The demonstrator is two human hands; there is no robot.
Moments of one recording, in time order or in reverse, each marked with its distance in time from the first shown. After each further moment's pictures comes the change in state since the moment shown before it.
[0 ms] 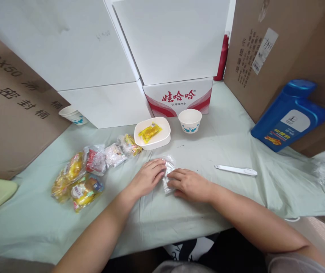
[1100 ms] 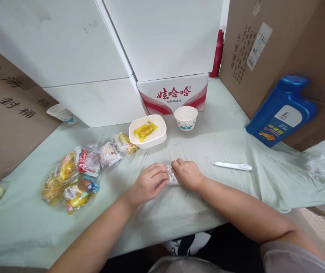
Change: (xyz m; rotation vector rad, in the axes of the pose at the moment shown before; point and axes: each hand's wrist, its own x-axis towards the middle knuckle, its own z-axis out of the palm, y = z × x) left_hand -0.001 0.034 -0.008 -0.145 0.100 0.226; right_hand 0.022 0.003 0.011 -0.252 -0.015 0.577
